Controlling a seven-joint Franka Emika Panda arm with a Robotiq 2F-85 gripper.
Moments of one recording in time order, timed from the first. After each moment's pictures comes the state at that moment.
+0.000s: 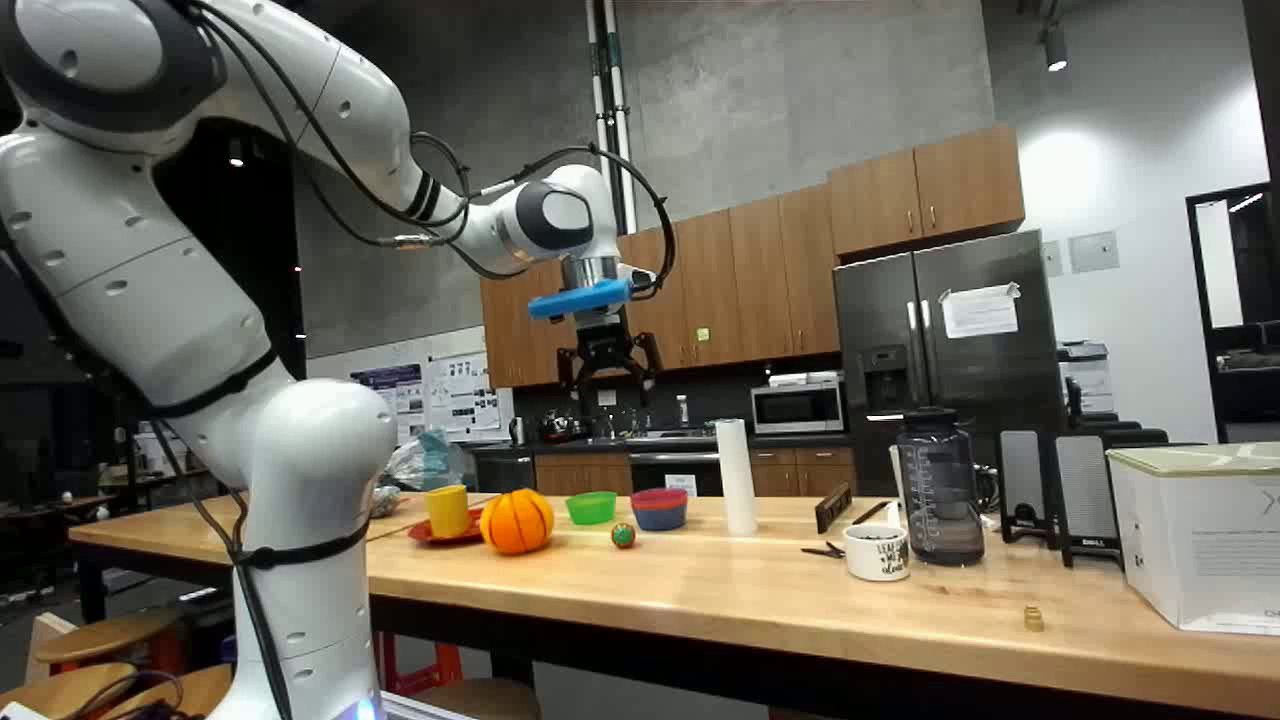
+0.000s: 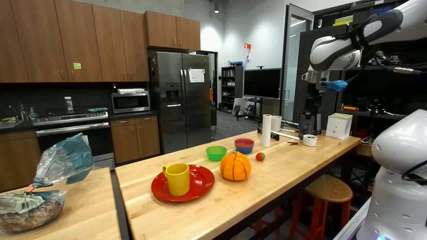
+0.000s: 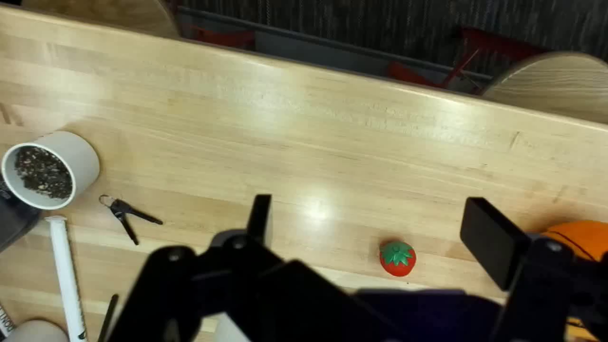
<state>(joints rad) -0.12 -0.63 -0.31 -2.54 -0.21 2.01 -0.46</state>
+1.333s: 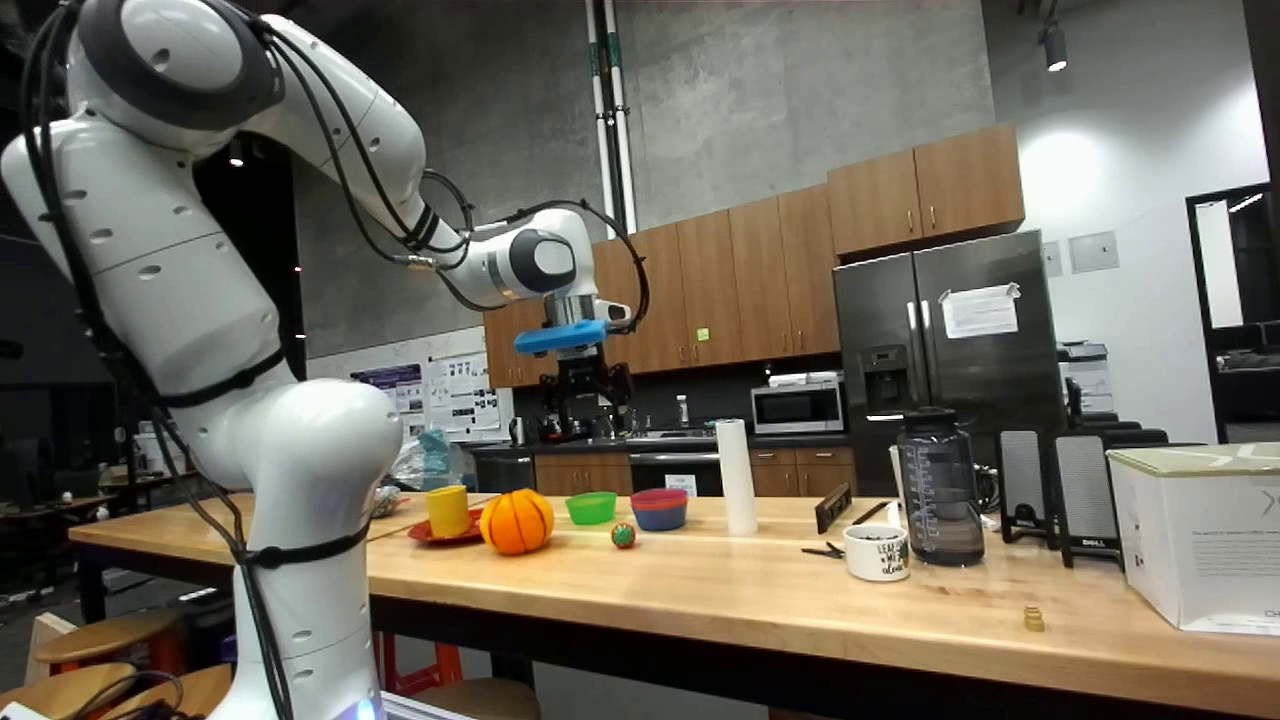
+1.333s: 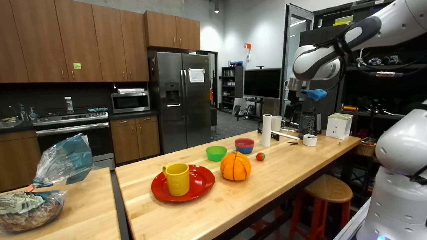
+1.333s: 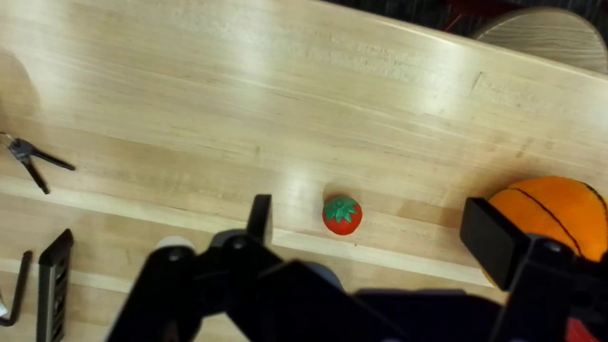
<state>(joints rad) -0.04 -0.53 -0.21 -2.58 -0.10 2.18 -0.38</state>
